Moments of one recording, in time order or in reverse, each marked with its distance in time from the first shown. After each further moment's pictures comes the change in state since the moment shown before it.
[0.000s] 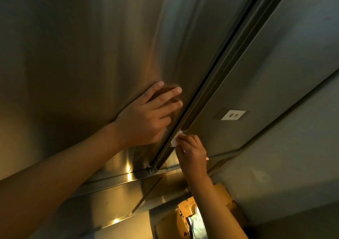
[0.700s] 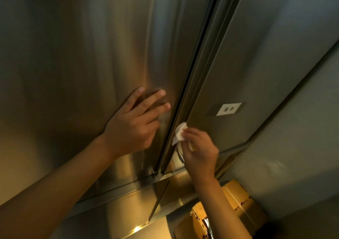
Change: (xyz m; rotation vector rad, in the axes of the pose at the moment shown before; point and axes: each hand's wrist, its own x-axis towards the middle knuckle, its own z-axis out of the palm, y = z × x) left_hand 0.003 0.002 -0.004 0.027 0.017 -0.012; right_hand 0.014 -0.022 -0.036 0.260 0.323 0.186
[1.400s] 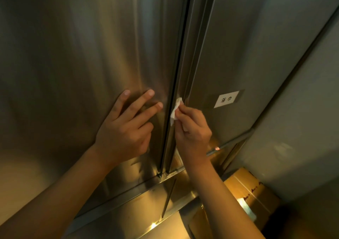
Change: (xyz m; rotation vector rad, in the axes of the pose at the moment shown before) left_hand 0.001 -0.001 0.003 0.026 0.018 0.012; right_hand 0.038 -0.008 0.032 0.016 0.229 -0.084
